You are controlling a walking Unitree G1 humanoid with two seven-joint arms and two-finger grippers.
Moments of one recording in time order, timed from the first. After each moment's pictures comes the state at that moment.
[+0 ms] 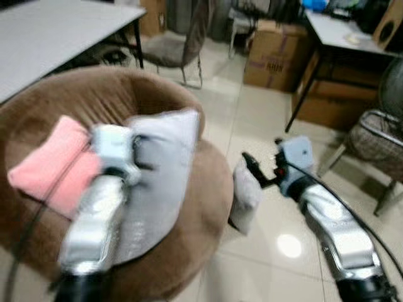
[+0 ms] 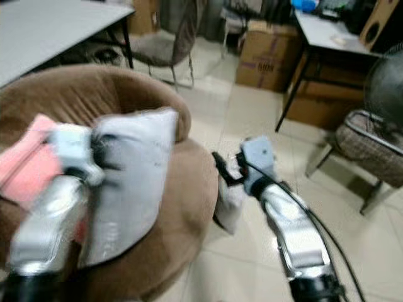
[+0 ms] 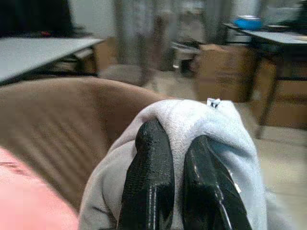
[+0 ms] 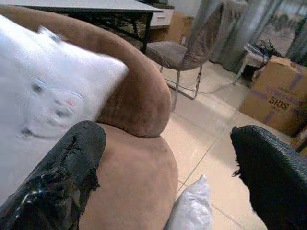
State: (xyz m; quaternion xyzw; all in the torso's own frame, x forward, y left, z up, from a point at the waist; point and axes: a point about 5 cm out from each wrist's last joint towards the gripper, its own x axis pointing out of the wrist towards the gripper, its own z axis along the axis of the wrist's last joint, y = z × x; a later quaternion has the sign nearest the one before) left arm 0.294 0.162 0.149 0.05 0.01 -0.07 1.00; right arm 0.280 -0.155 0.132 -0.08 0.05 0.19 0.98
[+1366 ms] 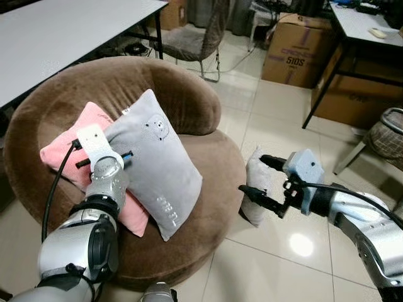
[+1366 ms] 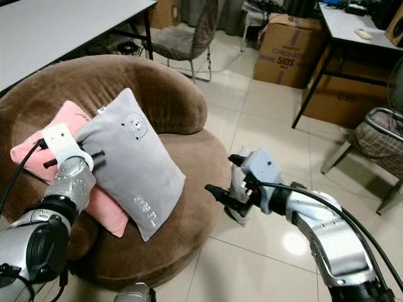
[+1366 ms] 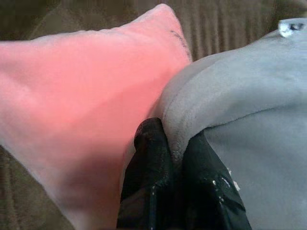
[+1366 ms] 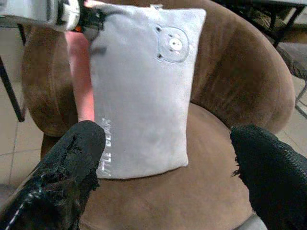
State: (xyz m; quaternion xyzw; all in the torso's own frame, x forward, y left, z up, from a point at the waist) left arm 0.359 0.227 0.089 -0.06 0.15 0.25 0.95; right arm 0.254 -0.166 0.146 -0.13 0.09 0.43 0.89
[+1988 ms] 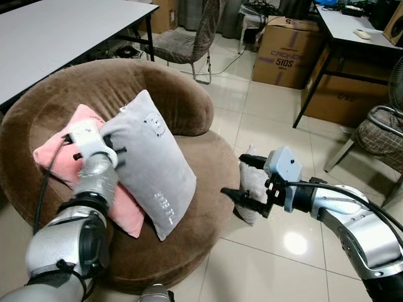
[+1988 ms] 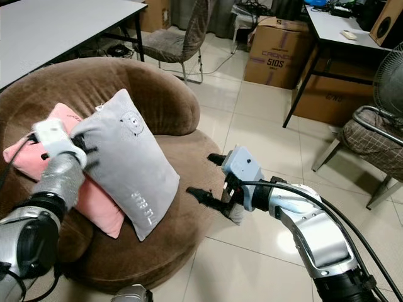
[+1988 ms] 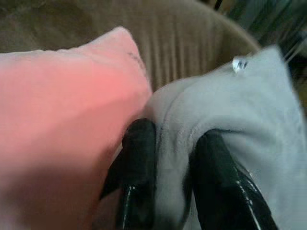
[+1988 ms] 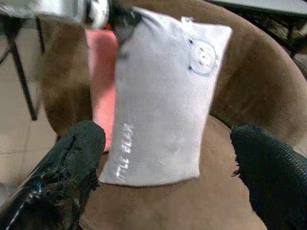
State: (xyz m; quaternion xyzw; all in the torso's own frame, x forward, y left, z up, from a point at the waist) left arm 0.364 0.247 0.105 -0.13 0.10 0.19 0.97; right arm 0.259 -0.143 0.146 -0.13 0.08 0.47 0.87
